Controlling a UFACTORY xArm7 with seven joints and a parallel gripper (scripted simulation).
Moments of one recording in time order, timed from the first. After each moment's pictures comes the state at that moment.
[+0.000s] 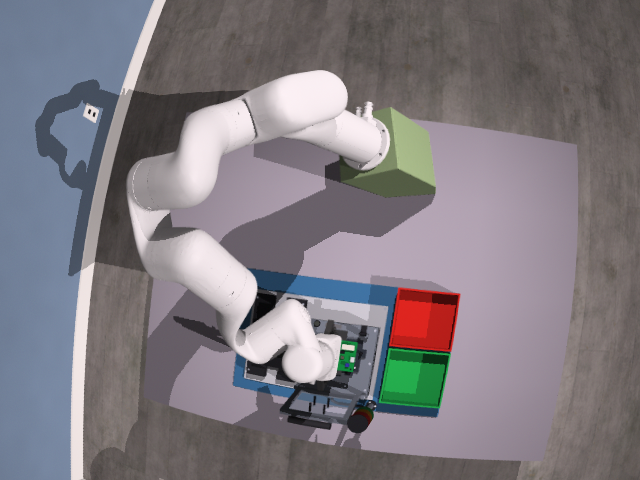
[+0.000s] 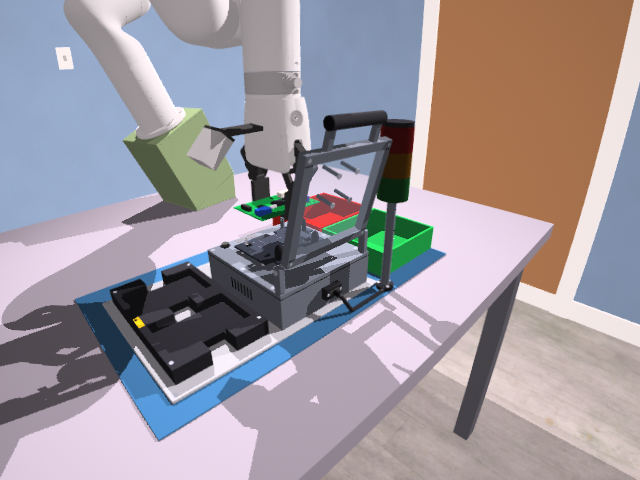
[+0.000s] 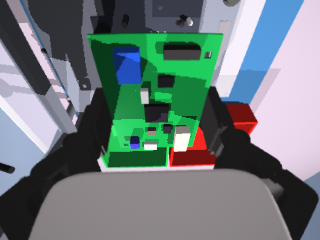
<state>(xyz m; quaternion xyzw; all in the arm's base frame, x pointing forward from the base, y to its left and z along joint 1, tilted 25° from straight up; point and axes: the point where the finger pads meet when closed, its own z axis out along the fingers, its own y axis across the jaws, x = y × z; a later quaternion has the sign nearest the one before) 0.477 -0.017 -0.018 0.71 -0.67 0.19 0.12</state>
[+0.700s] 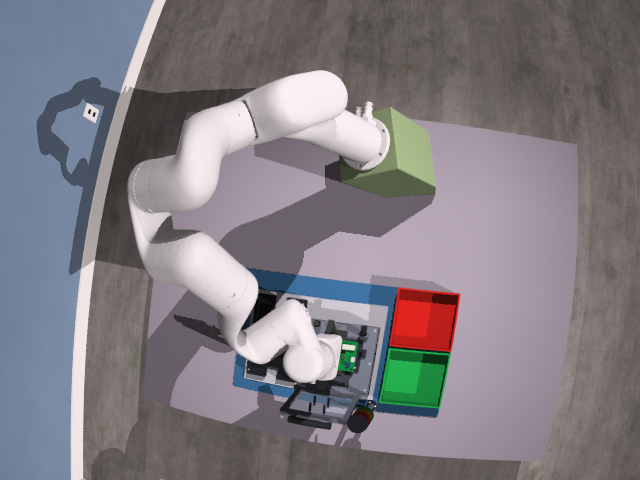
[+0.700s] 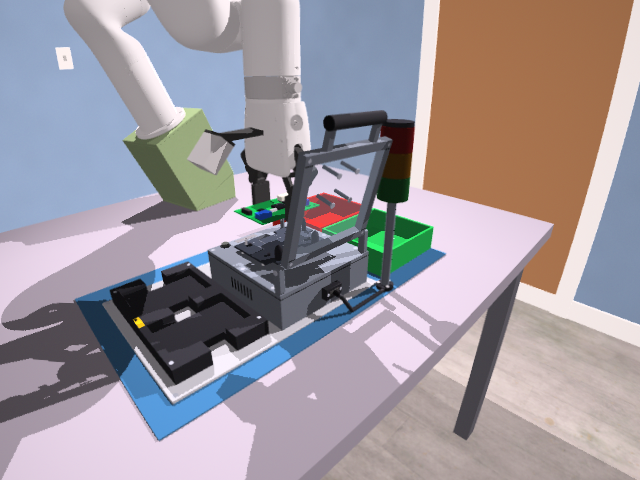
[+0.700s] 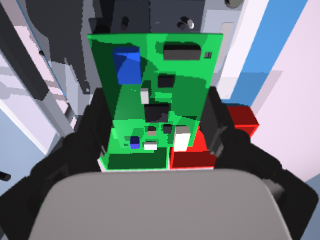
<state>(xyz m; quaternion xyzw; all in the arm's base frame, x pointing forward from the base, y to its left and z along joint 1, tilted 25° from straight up) 0.478 -0.019 -0.023 0.71 -0.67 0.19 0.12</state>
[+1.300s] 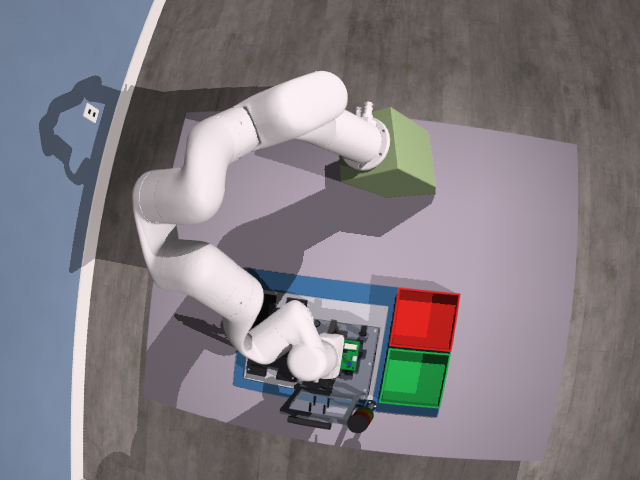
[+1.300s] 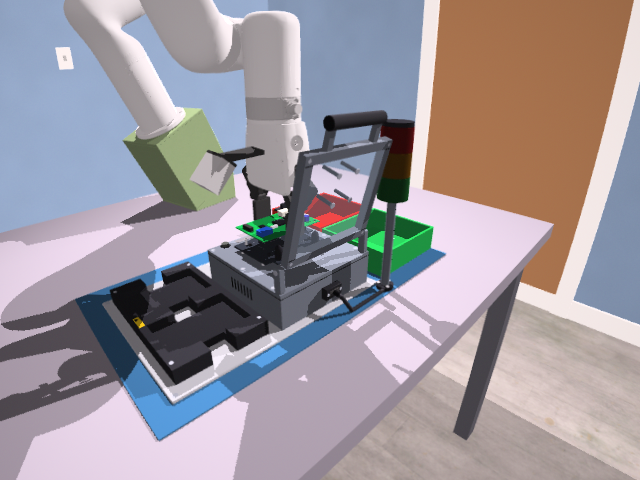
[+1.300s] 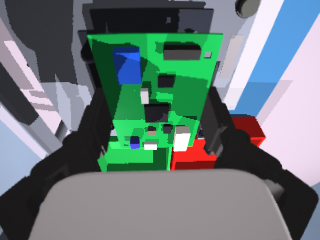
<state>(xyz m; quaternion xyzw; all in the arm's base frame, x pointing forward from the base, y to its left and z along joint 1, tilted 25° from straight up) 0.480 -0.030 -0.047 0.71 -0.67 0.18 0.12</state>
